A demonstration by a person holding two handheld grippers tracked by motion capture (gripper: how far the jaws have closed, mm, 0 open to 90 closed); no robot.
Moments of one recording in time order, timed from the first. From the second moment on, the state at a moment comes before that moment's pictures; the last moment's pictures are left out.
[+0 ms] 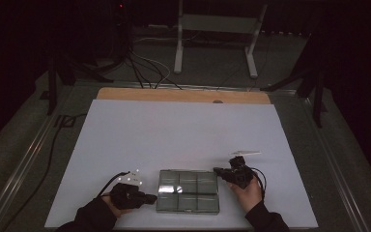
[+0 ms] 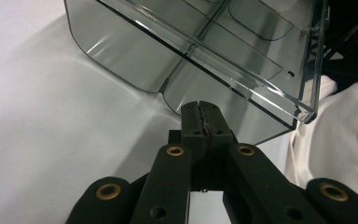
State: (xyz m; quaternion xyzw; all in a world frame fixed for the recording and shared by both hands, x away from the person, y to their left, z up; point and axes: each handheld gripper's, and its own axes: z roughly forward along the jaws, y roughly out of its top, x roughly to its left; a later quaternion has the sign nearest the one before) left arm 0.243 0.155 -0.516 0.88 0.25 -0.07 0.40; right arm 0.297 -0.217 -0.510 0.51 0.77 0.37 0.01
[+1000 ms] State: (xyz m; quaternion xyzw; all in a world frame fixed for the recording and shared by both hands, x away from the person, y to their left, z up) left arm 0.258 0.177 -0.496 0.86 0.25 -0.07 0.43; right arm 0.298 -0.226 -0.487 0.47 0.77 0.43 0.04
